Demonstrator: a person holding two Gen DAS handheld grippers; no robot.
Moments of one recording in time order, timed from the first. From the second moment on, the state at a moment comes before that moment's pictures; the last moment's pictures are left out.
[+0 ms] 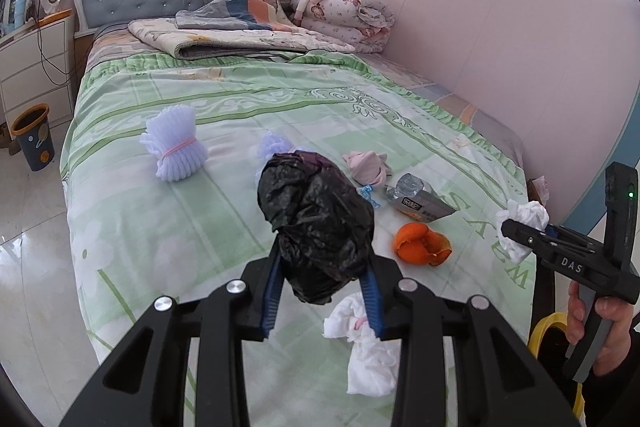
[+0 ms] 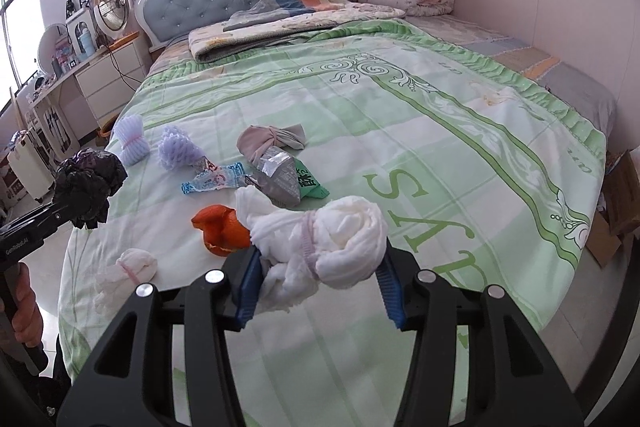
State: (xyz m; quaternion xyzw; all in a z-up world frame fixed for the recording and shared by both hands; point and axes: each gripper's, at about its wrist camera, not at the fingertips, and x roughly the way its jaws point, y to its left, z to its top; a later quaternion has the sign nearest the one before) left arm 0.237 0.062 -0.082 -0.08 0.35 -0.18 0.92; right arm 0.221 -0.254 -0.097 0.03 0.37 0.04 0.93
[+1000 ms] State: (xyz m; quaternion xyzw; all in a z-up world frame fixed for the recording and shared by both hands) left arm 0.166 0.006 -0.031 -0.04 0.32 -0.24 0.92; right arm 0.114 -0.282 -0.022 0.05 0.29 0.04 0.95
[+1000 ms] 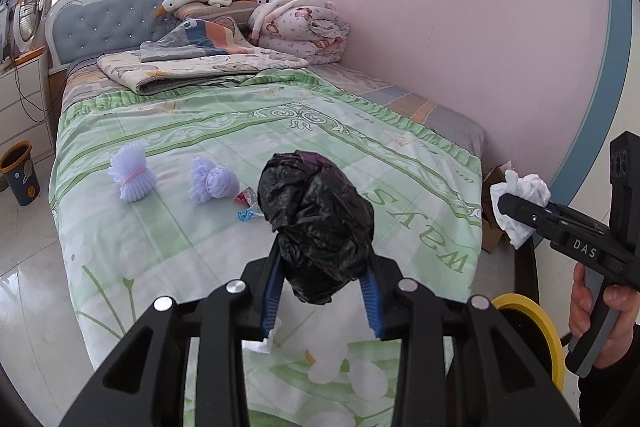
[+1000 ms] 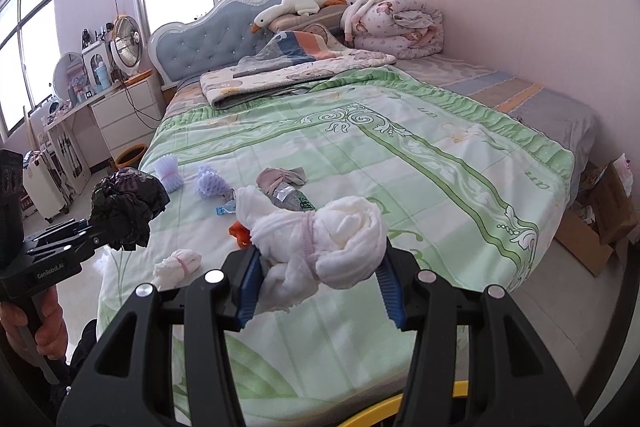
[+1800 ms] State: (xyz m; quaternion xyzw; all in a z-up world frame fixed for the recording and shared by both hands) left arm 0.109 -0.077 -0.019 -0.01 0.31 -0.33 0.89; right arm 0.027 -0.343 -0.002 0.08 0.26 0.00 0.96
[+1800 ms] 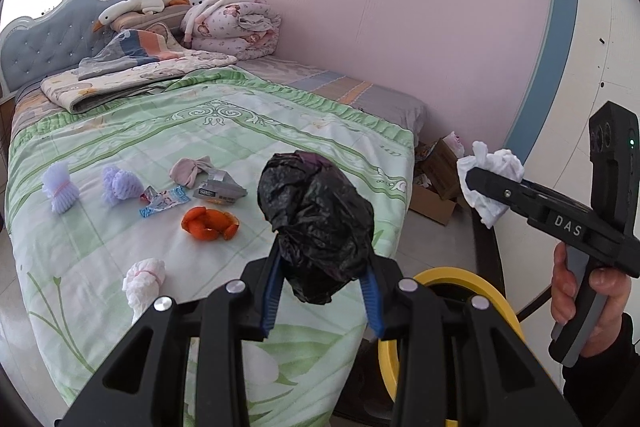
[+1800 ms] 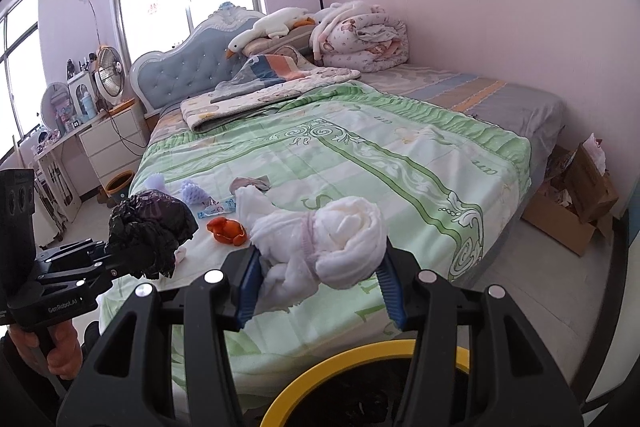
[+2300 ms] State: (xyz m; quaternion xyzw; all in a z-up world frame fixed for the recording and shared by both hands) left arm 0.070 -0.123 -0.013 0.04 0.30 -0.39 0.87; right arm -0.030 -0.384 -0.004 0.10 0.25 -0.04 0.96
